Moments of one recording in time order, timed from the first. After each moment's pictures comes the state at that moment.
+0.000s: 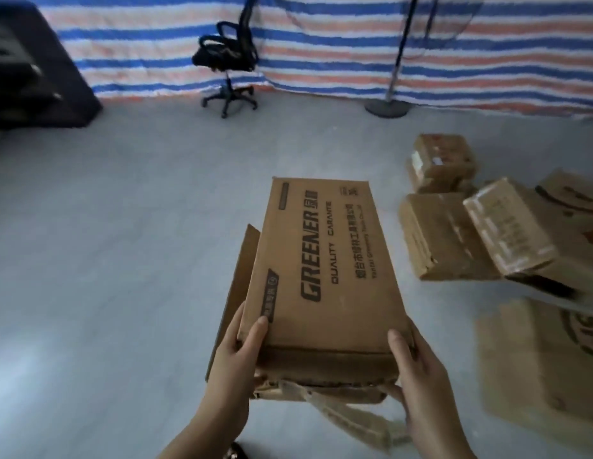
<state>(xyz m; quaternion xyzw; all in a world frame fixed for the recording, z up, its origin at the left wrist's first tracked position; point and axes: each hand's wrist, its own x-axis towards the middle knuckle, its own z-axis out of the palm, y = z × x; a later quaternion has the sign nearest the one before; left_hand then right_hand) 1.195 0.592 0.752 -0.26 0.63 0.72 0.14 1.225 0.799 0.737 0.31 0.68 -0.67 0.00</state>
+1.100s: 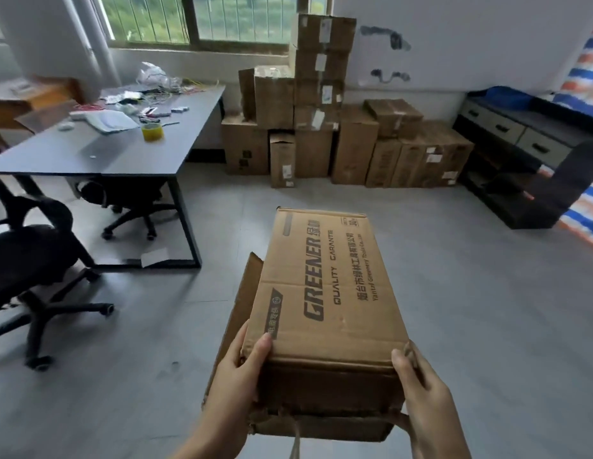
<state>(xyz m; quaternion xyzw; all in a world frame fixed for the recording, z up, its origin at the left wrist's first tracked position) 1.050 0.080 0.788 -0.56 0.30 0.66 -0.41 0.841 0.128 0.756 -0.25 0.70 -0.54 0.39</state>
